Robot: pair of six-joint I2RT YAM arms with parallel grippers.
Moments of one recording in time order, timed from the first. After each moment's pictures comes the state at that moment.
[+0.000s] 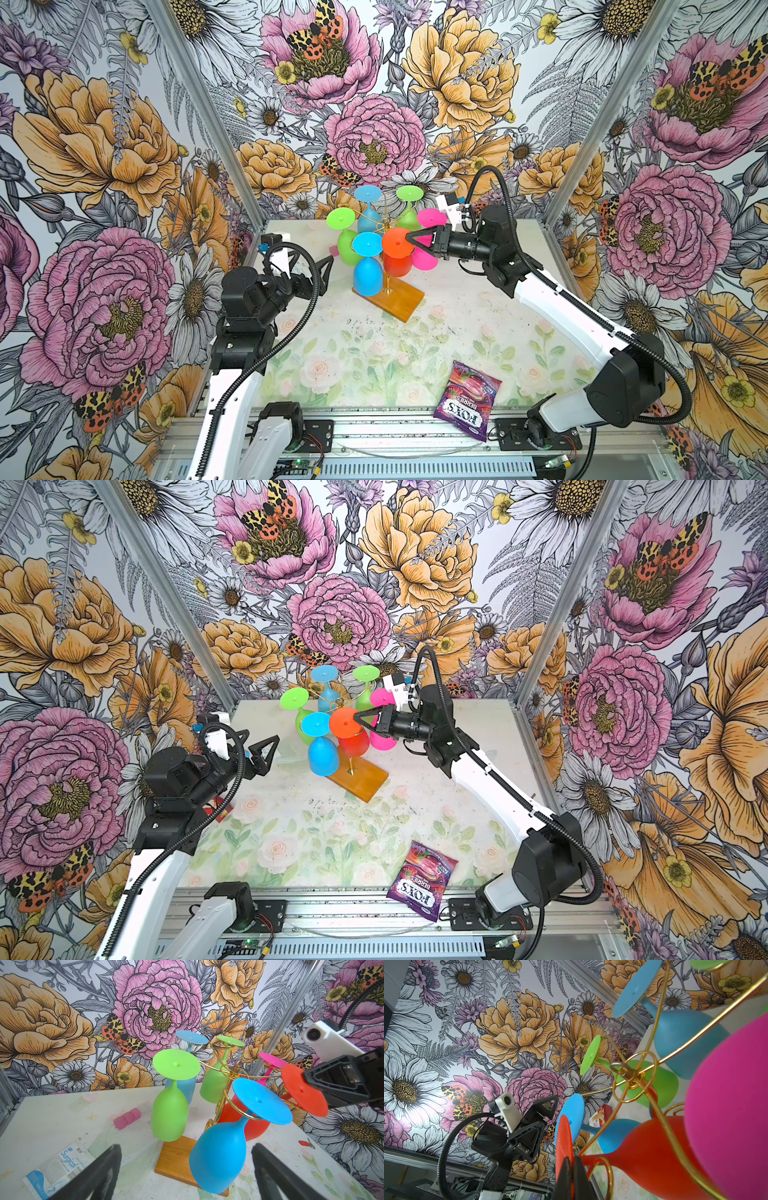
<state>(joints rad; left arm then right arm) 0.00 0.76 0.88 -0.28 0.44 -0.19 0.48 1.49 1.33 0.04 -0.79 0.94</state>
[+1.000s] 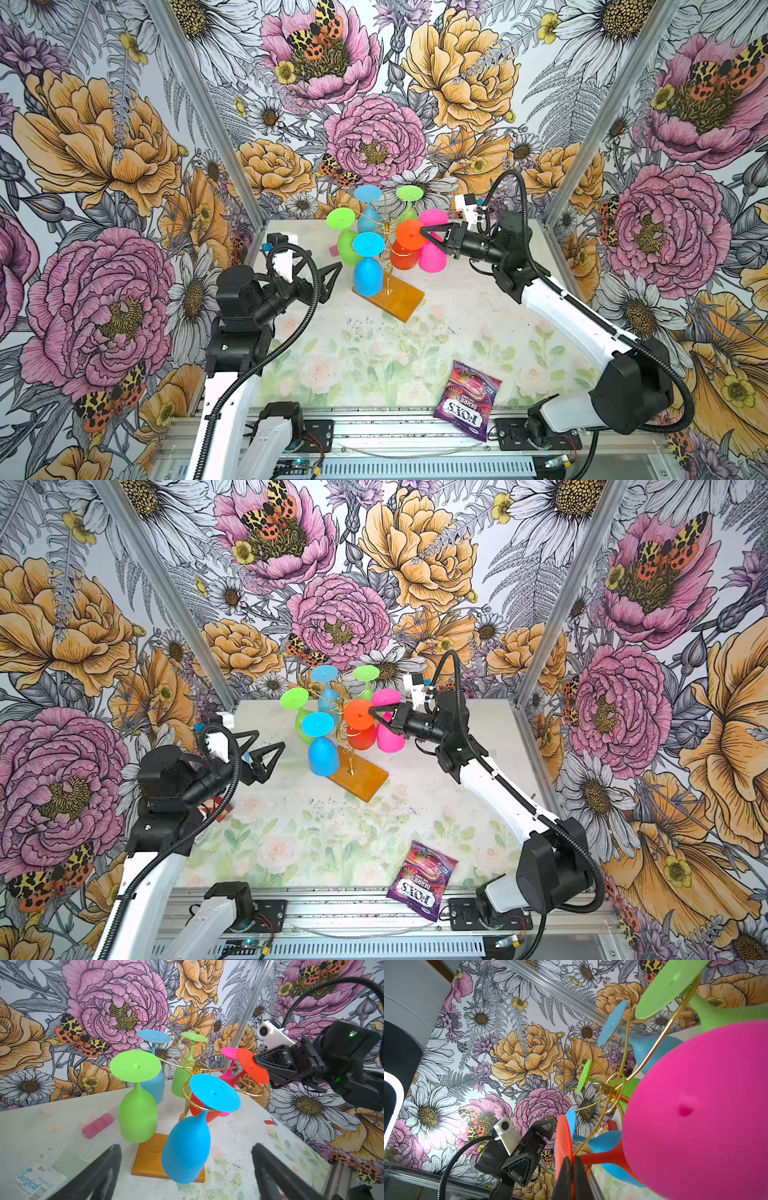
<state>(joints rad) 0.00 0.75 0.94 -0.35 0.64 -0.17 0.39 1.43 1.18 0.26 -0.79 1.10</state>
